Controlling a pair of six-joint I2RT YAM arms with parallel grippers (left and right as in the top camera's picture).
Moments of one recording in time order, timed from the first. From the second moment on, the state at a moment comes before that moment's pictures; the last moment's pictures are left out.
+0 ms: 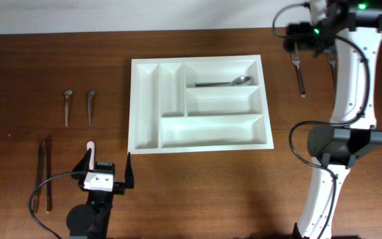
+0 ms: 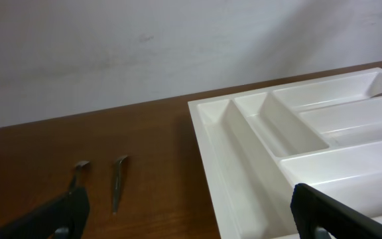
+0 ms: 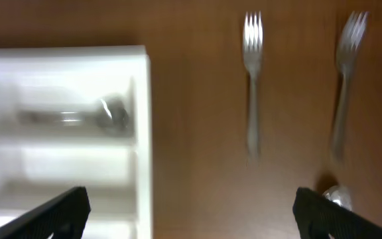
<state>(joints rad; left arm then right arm) -0.03 0.01 0.01 -0.07 0.05 0.14 -0.12 2.38 2.80 -1.62 -0.11 -0.10</state>
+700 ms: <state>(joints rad) -0.03 0.01 0.01 -0.07 0.05 0.14 -0.24 2.01 2.31 -1.69 0.08 -0.22</state>
